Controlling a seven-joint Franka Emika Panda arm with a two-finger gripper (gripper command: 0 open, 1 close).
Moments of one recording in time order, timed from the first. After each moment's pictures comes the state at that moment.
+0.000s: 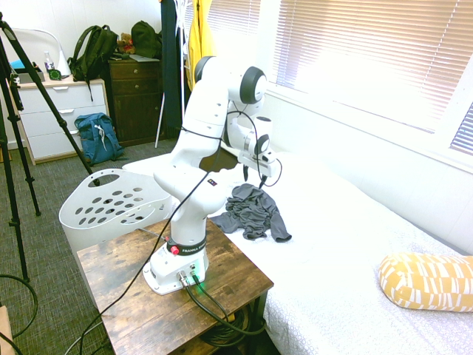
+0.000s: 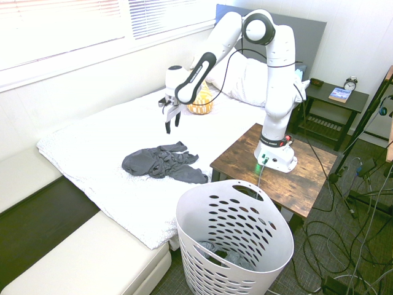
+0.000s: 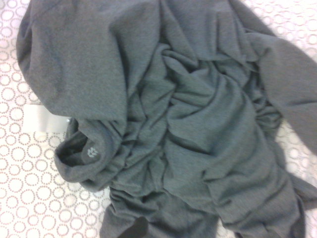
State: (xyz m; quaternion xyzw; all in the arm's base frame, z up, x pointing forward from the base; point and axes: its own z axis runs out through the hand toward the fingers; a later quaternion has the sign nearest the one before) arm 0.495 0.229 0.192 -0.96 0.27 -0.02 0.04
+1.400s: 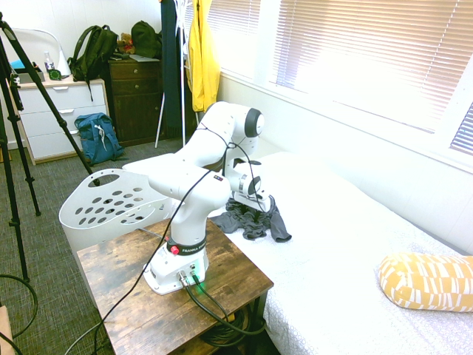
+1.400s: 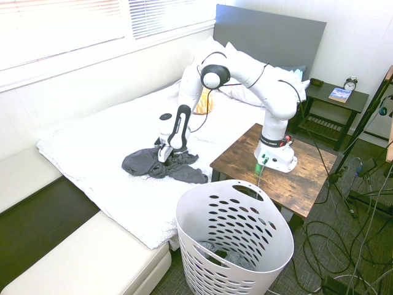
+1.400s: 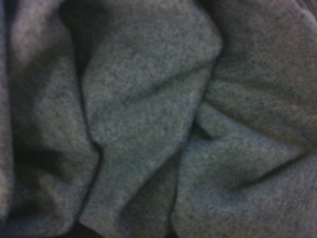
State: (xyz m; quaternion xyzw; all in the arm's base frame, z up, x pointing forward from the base) arm 0.516 0.244 -0.010 -0.97 0.23 -0.03 0.00
